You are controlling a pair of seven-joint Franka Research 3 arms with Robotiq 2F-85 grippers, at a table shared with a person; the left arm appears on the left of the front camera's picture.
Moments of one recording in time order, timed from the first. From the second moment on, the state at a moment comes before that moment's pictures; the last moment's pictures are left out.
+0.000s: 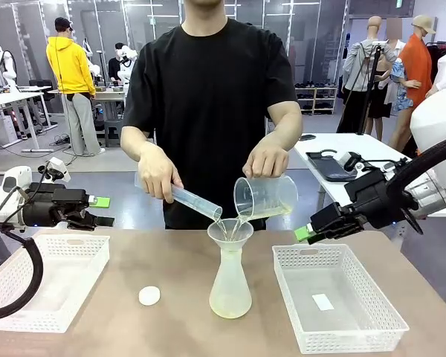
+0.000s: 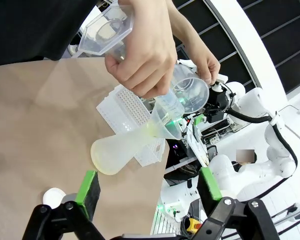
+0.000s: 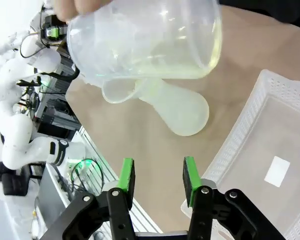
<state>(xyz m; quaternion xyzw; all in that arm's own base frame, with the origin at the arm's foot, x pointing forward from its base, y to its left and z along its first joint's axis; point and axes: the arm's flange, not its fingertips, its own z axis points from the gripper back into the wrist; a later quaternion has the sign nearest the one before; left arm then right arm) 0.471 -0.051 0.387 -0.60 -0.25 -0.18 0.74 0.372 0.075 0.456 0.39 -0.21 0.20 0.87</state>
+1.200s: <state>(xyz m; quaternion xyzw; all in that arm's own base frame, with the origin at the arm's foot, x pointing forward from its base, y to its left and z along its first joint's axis) 0.471 -0.051 0.387 -0.60 -0.25 -0.18 0.74 0.398 0.033 0.397 0.65 -0.15 -0.02 0.75</state>
